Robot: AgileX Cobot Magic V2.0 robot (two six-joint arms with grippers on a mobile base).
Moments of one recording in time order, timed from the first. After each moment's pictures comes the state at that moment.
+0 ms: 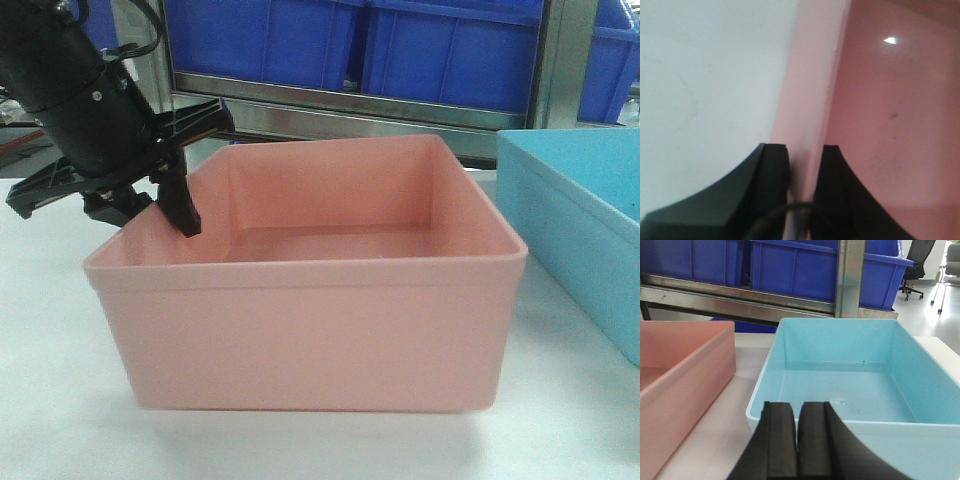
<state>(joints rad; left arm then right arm) -0.42 1.74 -1.14 -0.36 0.50 -0.31 0.08 -0.01 0.03 -0.09 0.03 0.13</state>
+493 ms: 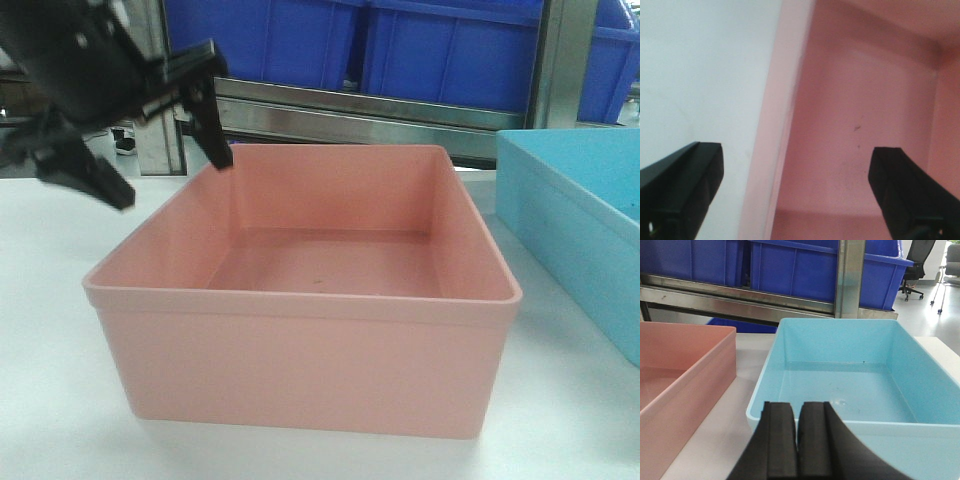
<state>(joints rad) -0.42 1.65 -1.18 -0.28 0.51 -0.30 0.08 -0.01 0.03 -0.09 0.03 0.13</state>
